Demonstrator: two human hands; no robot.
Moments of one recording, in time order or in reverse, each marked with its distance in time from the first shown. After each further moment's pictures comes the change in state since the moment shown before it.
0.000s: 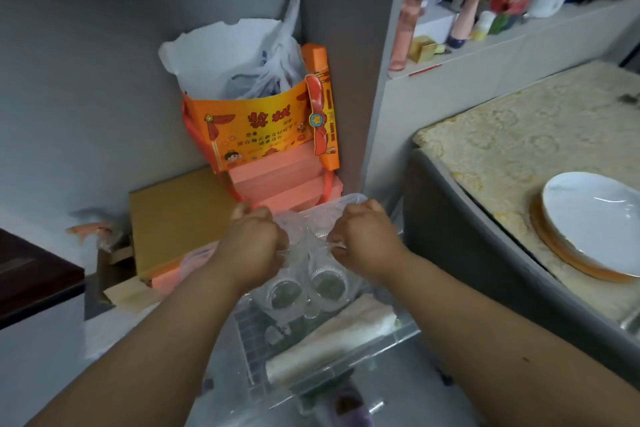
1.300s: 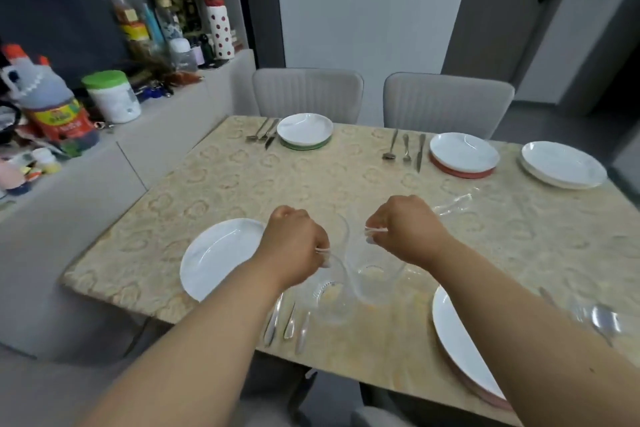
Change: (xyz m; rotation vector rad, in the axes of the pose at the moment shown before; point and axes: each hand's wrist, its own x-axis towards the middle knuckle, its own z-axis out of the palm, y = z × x) left_hand 0.139 0.575 -0.118 -0.181 0.099 0.920; right_hand -0.451 0.305 -0.228 -0.068 0.301 1.005
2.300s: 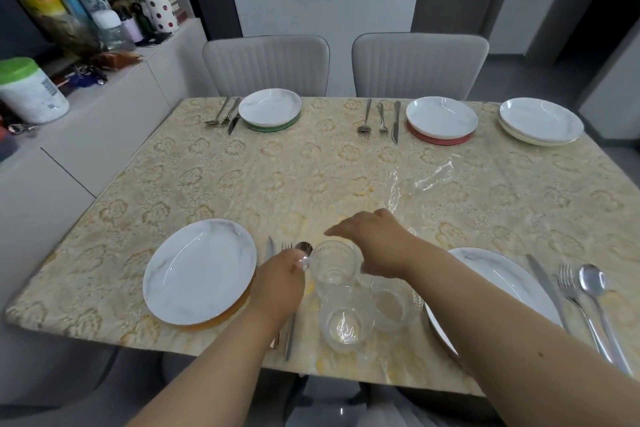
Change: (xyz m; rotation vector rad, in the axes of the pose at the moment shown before) left_hand -0.004 0.008 0.087 -0.738 -0.102 -0.531; right_hand 0.011 0.027 0.060 -0.123 -0.350 -0.107
